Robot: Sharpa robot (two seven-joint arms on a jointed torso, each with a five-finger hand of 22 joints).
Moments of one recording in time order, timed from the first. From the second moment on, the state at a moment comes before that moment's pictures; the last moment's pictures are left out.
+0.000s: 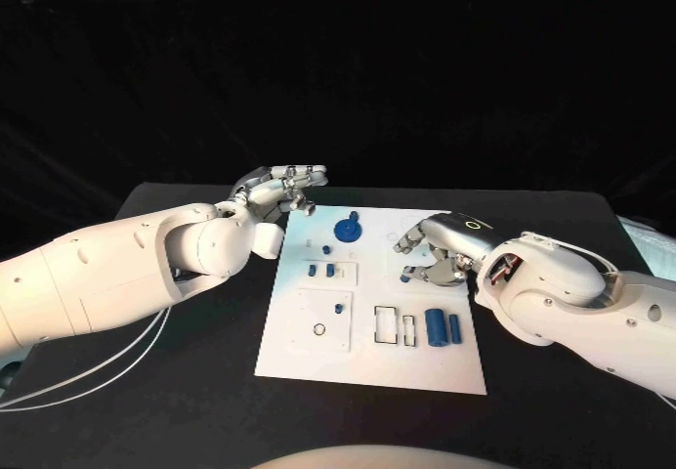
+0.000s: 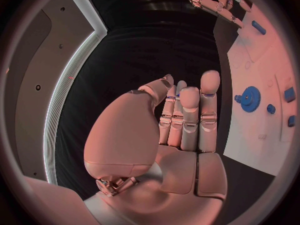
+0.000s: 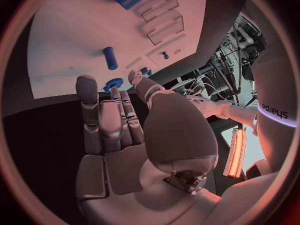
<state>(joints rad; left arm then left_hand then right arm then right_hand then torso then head) 1.21 -0.84 -0.01 1.50 0.15 -0.27 0.31 1.39 -0.16 0.46 0.01 0.05 1.10 0.16 0.11 0.07 1.19 0.08 0.17 0.10 1.30 0.00 1.05 0.71 0.15 1.29 0.10 0.61 1.15 1.15 -0.88 -0.01 1.73 -1.65 -0.28 -0.22 1.30 -0.14 0.39 -0.09 0.09 1.03 0.16 0.07 0.07 1.00 0.11 0.10 0.06 1.47 0.01 1.20 1.07 0.16 1.18 0.12 1.04 0.61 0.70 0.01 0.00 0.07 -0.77</state>
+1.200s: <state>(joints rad) 1.21 -0.84 -0.01 1.50 0.15 -0.26 0.31 1.39 -0.16 0.46 0.01 0.05 1.10 0.16 0.11 0.07 1.19 0.08 0.17 0.10 1.29 0.00 1.05 0.71 0.15 1.29 0.10 0.61 1.15 1.14 -0.81 -0.02 1.66 -1.76 -0.13 -0.25 1.34 -0.09 0.41 -0.09 0.07 1.10 0.15 0.08 0.08 1.10 0.09 0.15 0.06 1.47 0.01 1.22 1.08 0.16 1.19 0.11 1.07 0.65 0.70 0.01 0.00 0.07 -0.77</state>
